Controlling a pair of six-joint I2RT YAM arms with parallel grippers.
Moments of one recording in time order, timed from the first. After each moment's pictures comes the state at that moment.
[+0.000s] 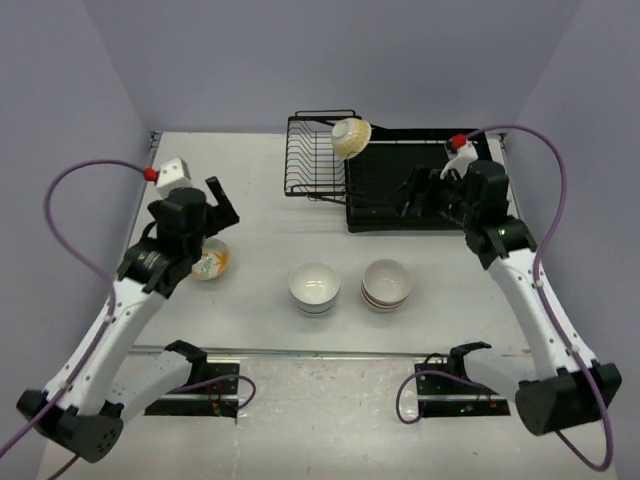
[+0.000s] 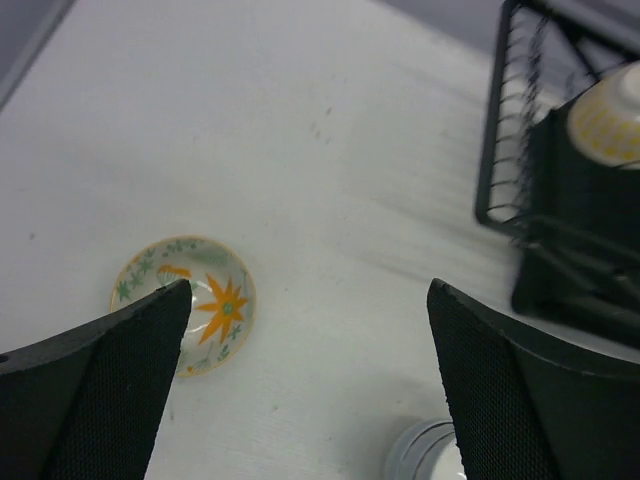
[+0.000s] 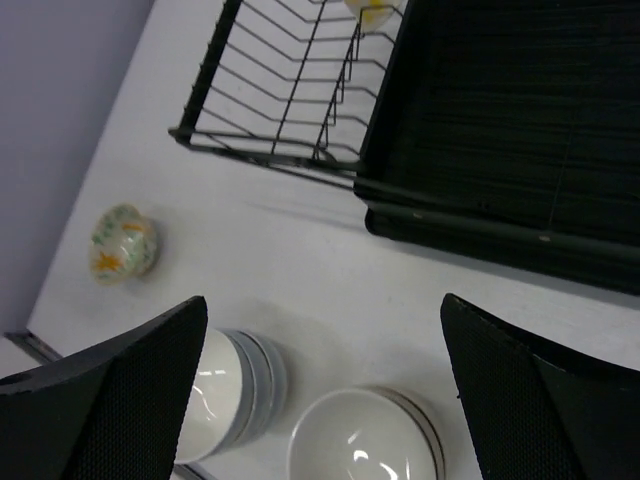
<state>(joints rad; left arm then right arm) -0.41 0.98 1.03 -0.64 -0.50 -0.58 0.25 1.06 1.09 -0.45 -0.28 0.36</state>
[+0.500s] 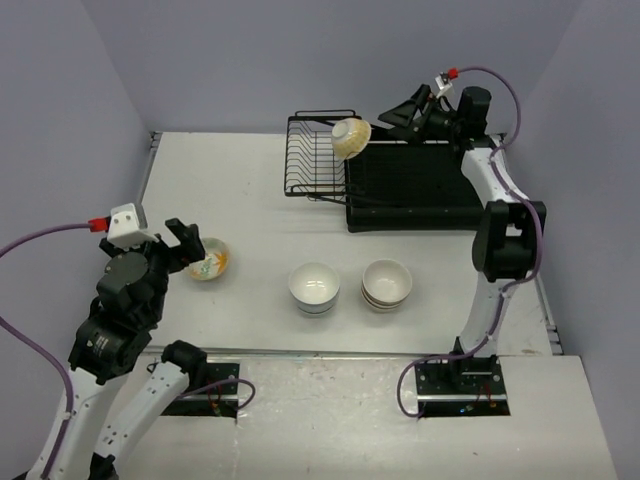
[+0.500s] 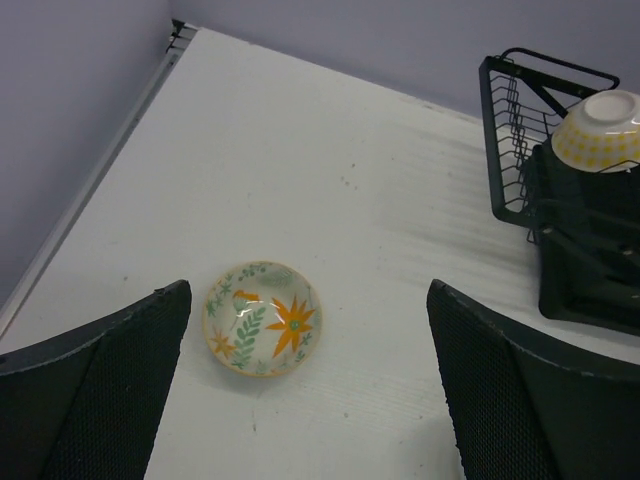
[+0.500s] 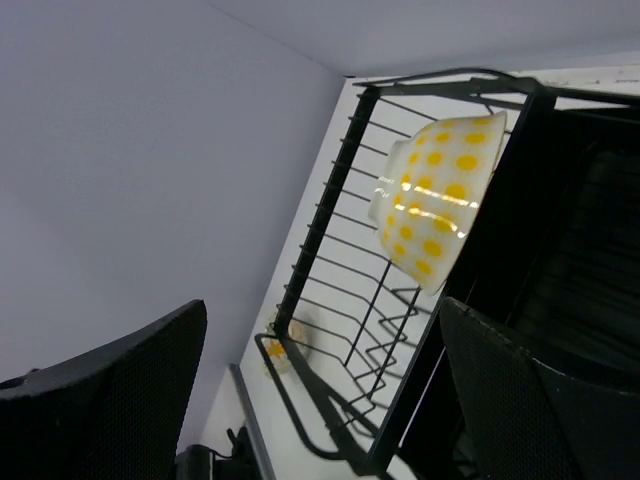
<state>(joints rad) -0.41 0.48 0.95 -0.66 -0.53 -0.35 0.00 2.03 1.76 0.06 -0.94 0.83</state>
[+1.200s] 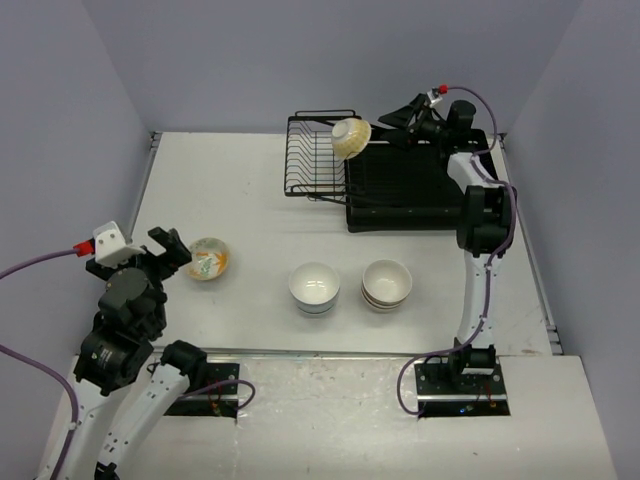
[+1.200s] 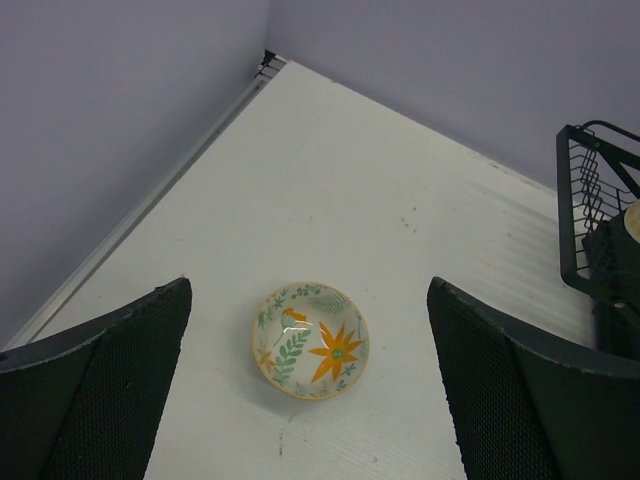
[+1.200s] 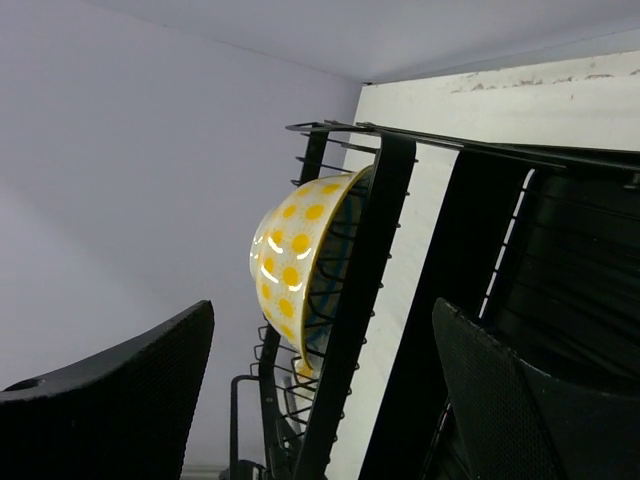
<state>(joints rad) -0.41 0.34 0.82 -0.61 -0.74 -0.37 -0.02 2.44 2.02 0.33 -1.03 1.15</state>
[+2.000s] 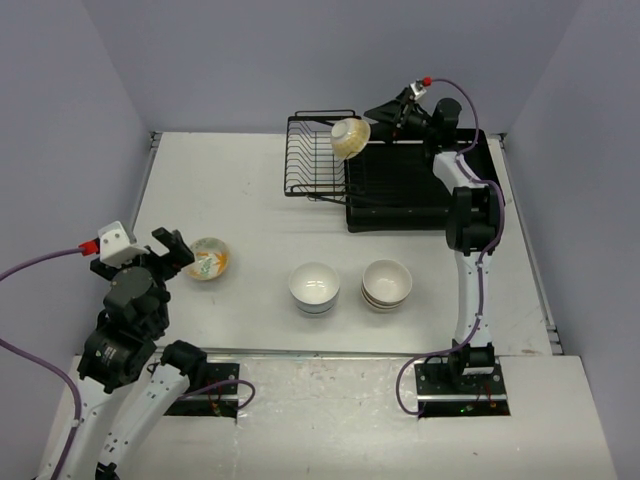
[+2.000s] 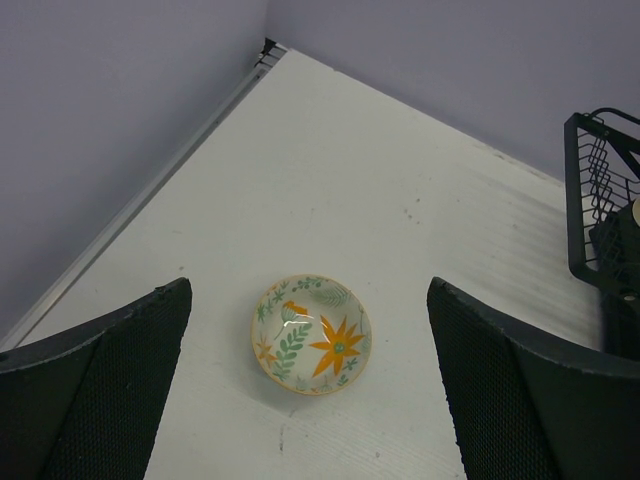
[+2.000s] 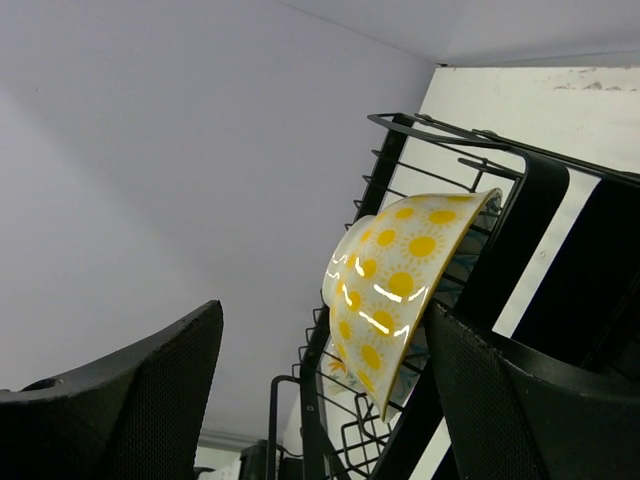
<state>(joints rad) -0.41 0.35 0.79 -0.61 -0.75 -0.38 0.05 2.53 2.13 0.55 -1.08 1.35</state>
